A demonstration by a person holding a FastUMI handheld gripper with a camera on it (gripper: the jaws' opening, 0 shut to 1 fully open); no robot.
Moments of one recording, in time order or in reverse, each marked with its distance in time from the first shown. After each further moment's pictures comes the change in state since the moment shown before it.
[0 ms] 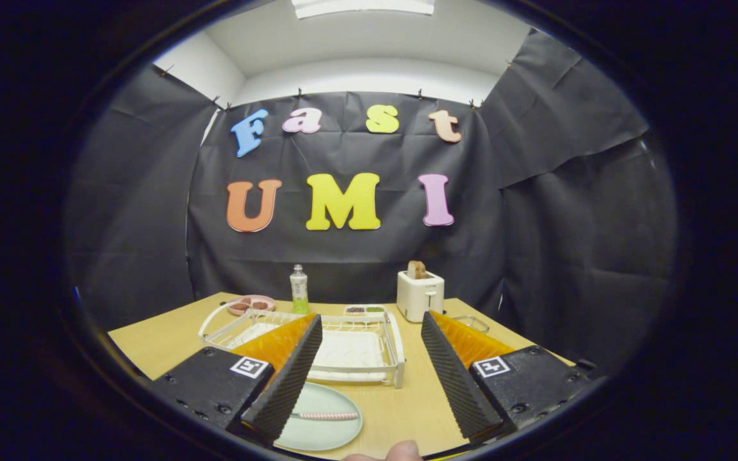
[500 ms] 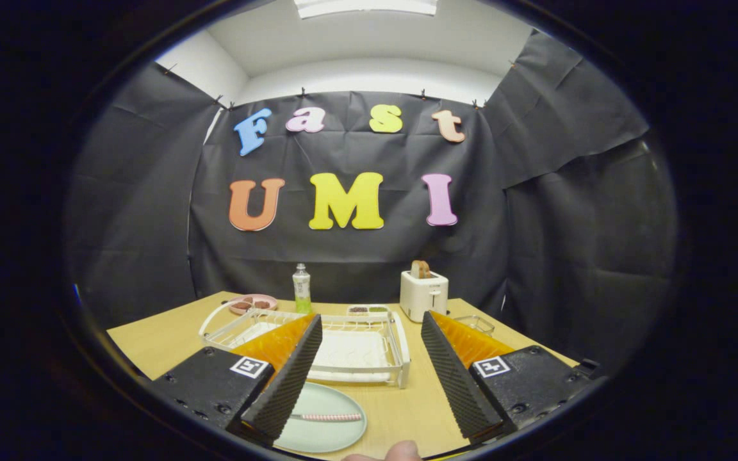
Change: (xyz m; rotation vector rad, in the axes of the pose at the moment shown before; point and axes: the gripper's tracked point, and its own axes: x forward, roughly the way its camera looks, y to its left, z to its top) arm 0.006 0.008 -0.003 -0.002 -0.007 0.014
